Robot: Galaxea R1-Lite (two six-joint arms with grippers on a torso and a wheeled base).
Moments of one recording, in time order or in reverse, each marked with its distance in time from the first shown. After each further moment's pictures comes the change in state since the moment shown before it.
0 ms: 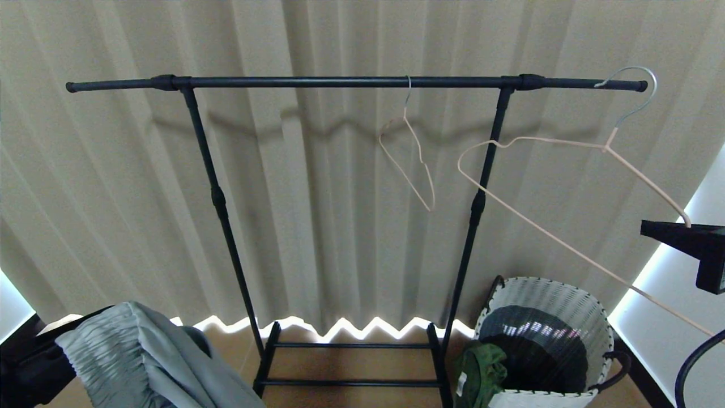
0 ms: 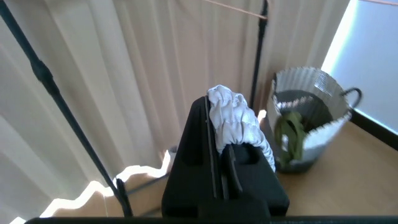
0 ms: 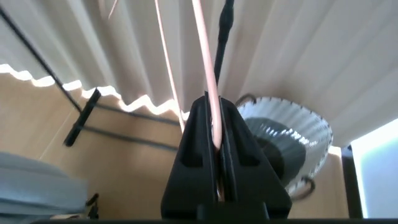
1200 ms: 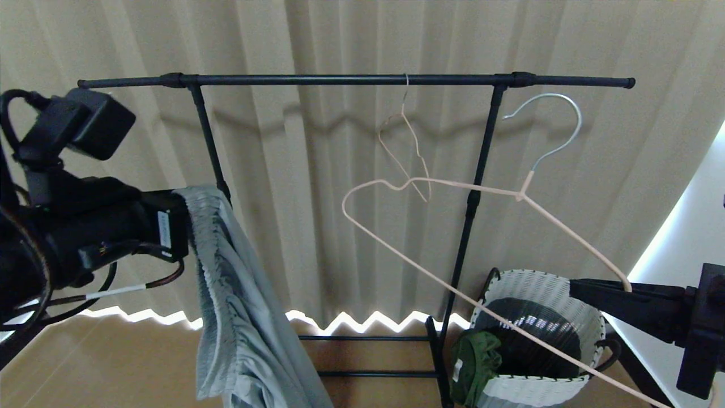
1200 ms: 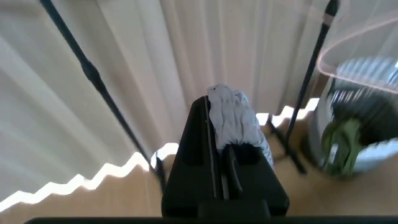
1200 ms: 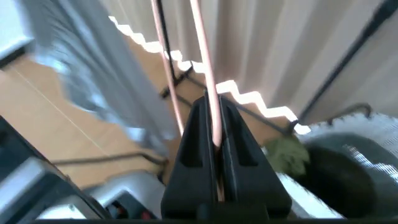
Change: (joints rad) left arm -0.070 0.506 -0.581 0.230 0.290 0.061; right arm 0.481 -0.043 0.119 -0.076 -0.001 0.128
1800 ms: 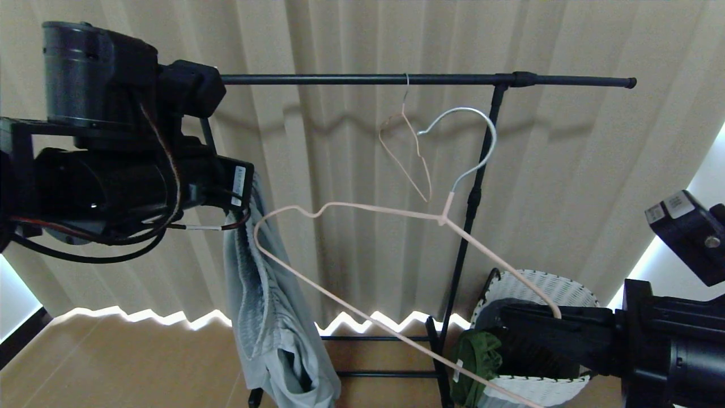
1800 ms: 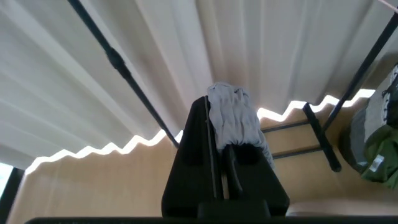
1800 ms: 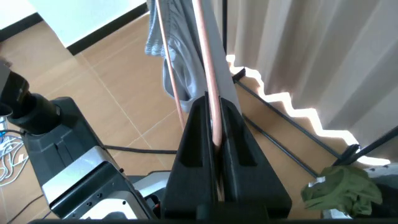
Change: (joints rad) left arm -0.093 0.254 -0.359 0.237 0.282 -0.036; right arm 0.224 0.123 -0.006 -0.110 -0.002 0.070
